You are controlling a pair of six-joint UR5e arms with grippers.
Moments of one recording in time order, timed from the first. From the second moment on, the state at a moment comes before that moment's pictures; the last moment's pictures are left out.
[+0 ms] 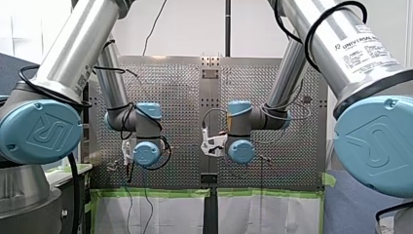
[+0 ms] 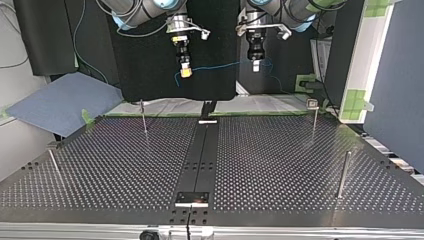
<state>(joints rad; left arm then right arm) -0.55 -1.99 -2.39 -1.89 -2.15 -1.63 2.37 -1.00 2.02 -1.04 1.83 1.47</state>
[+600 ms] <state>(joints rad) -0.55 -1.99 -2.39 -1.89 -2.15 -1.63 2.42 -0.89 1.99 -1.03 1.81 1.48</state>
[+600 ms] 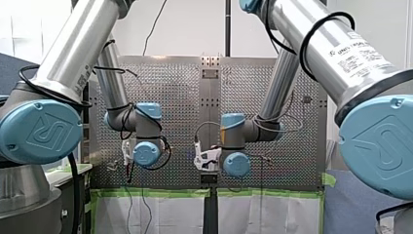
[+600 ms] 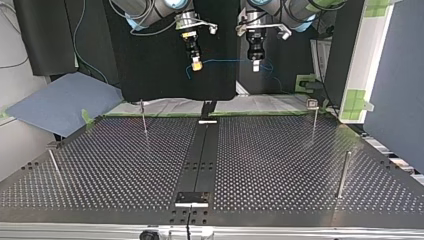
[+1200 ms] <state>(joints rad) -0.57 -2.03 -2.40 -1.86 -2.19 -1.66 2.42 -0.88 1.99 -1.03 1.81 1.48</state>
